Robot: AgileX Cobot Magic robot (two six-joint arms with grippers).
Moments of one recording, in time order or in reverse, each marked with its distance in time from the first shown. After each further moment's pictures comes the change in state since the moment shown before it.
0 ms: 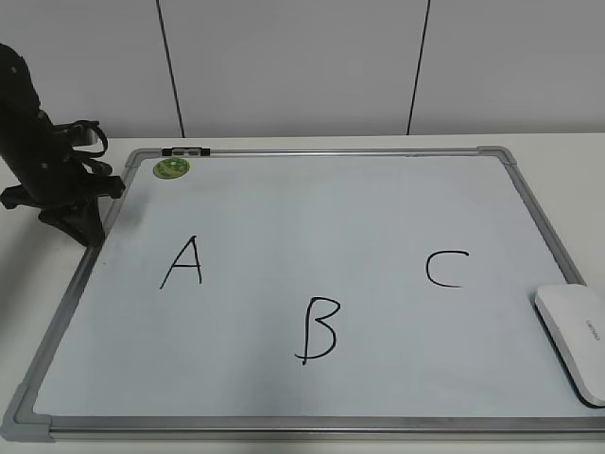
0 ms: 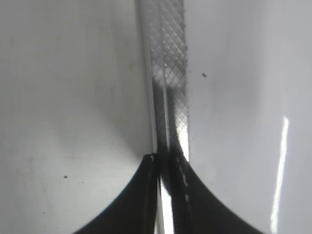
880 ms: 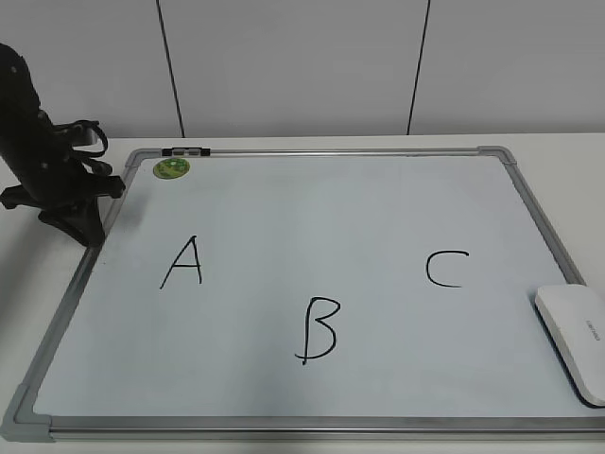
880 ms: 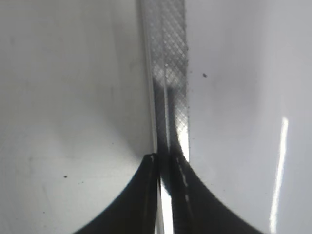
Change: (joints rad) left arm 0.000 0.000 -0.002 0.000 0.002 -0.002; right arm 0.000 0.026 -0.032 0.026 -0.020 0.000
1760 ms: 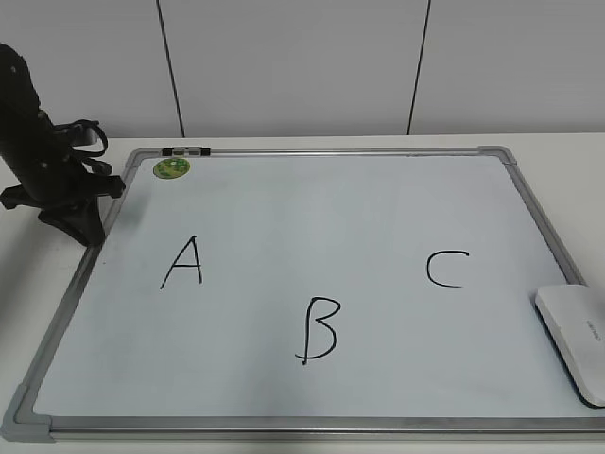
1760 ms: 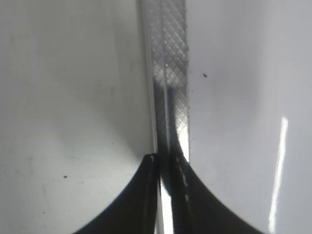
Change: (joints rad) left arm 0.000 0.002 0.000 -0.004 0.002 0.000; right arm 0.000 0.946 -0.133 0.054 -0.250 -0.060
